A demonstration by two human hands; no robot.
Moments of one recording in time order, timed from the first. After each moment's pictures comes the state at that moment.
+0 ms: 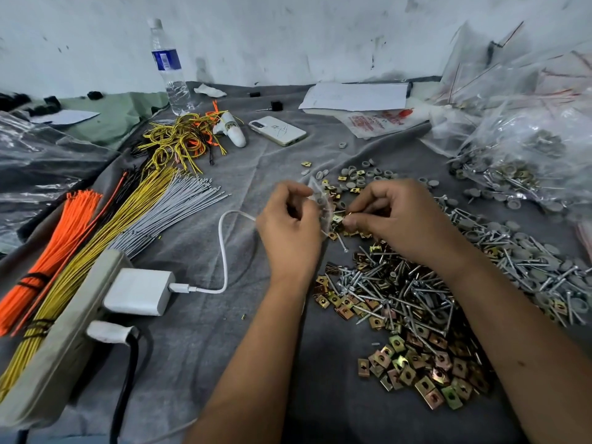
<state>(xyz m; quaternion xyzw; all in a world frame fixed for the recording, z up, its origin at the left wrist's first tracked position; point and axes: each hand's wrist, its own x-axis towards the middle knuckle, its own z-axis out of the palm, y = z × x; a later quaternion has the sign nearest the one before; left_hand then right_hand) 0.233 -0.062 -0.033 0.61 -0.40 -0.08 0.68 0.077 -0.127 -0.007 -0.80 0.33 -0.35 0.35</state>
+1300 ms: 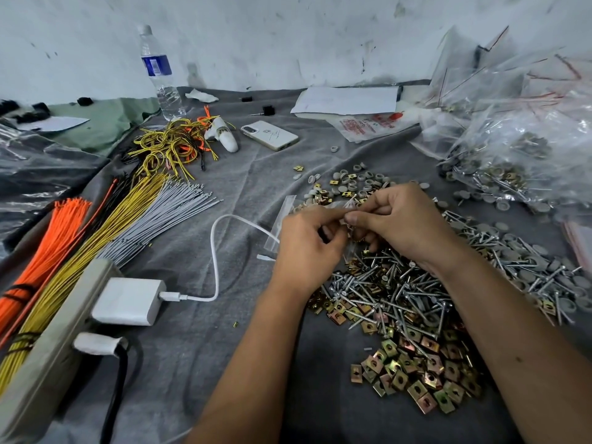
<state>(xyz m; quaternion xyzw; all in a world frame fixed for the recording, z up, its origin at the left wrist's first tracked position) 0.228 -0.062 -0.035 0.58 -0.64 -0.08 0.50 0.070 -0.137 -0.015 -0.73 0.40 -0.34 0.45</state>
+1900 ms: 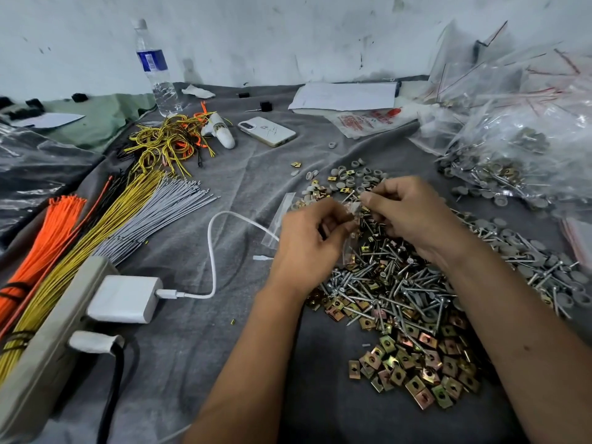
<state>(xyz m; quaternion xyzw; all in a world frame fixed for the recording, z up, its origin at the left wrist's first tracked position) 0.228 -0.064 -0.039 0.59 -0.63 -0.13 0.48 0.067 -0.147 -0.015 -0.67 0.46 -0.36 0.45</state>
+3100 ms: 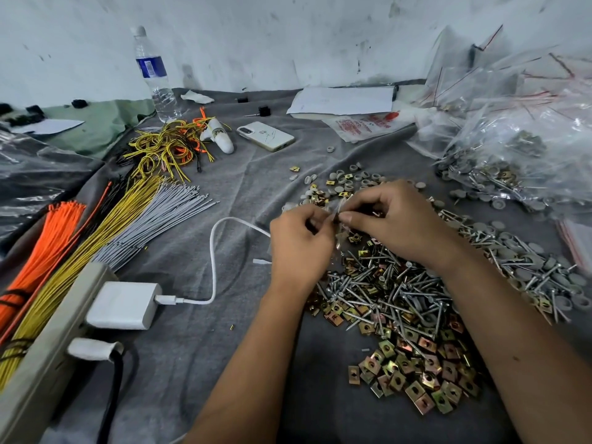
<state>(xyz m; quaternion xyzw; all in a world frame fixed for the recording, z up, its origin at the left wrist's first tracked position) 0.224 -0.068 -0.039 0.66 -0.50 -0.16 0.53 0.067 -0.137 -0.006 -0.81 0.34 -0.34 0.32</state>
